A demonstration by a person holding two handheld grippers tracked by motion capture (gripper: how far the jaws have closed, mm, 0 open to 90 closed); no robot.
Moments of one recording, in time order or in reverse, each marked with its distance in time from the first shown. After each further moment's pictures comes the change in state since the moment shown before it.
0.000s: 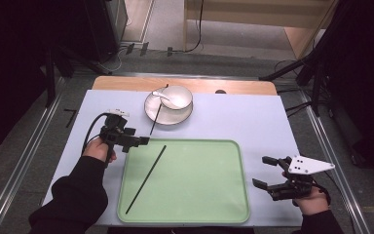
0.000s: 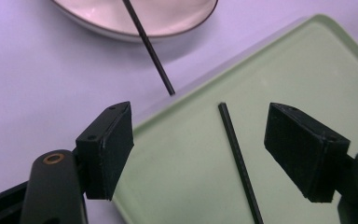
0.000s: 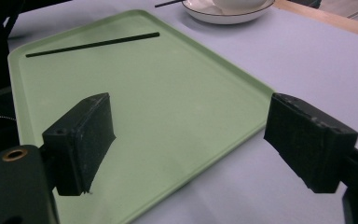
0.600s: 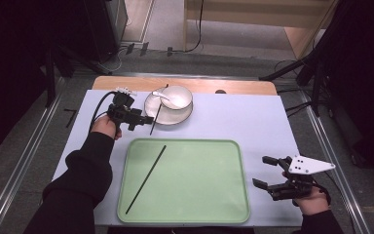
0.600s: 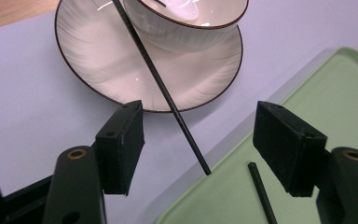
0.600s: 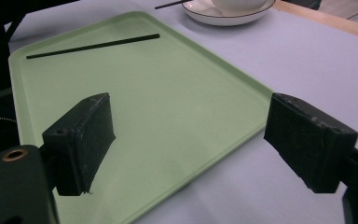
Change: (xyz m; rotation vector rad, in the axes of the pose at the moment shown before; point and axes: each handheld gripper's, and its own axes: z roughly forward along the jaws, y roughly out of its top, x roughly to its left) left arm 0.020 0.057 0.017 0.016 0.030 0.057; right arm 0.000 0.000 0.000 -0.005 0.002 0.004
